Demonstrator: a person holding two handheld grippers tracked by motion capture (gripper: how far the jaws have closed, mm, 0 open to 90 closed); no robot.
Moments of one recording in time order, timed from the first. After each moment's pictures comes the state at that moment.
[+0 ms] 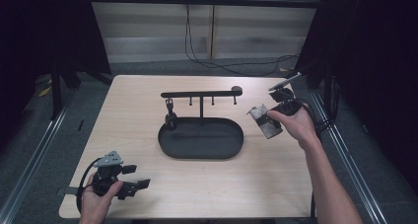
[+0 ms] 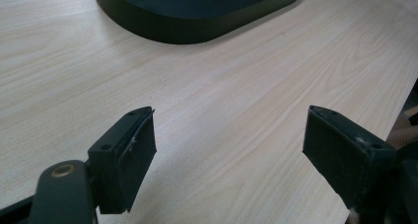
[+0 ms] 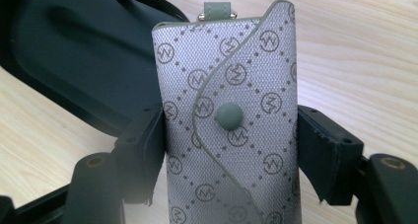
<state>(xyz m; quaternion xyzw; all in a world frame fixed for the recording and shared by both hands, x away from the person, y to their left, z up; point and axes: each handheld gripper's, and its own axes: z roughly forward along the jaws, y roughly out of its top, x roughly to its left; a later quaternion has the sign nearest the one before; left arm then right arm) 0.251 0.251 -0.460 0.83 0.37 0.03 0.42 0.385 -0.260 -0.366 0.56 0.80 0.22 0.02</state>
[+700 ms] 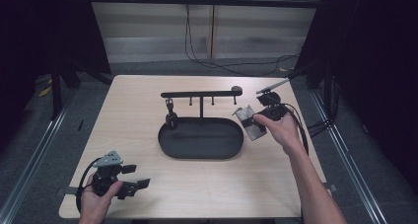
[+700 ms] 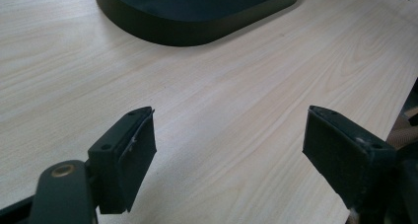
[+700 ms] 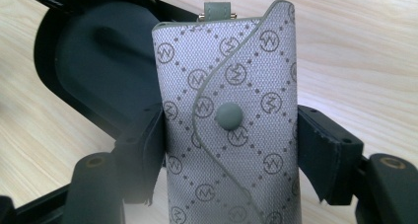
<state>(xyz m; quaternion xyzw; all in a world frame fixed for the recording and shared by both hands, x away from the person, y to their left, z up) 0.251 0.251 -0.460 0.83 0.37 0.03 0.42 0.379 -0.224 -0.379 0.54 0.79 0.27 0.02</state>
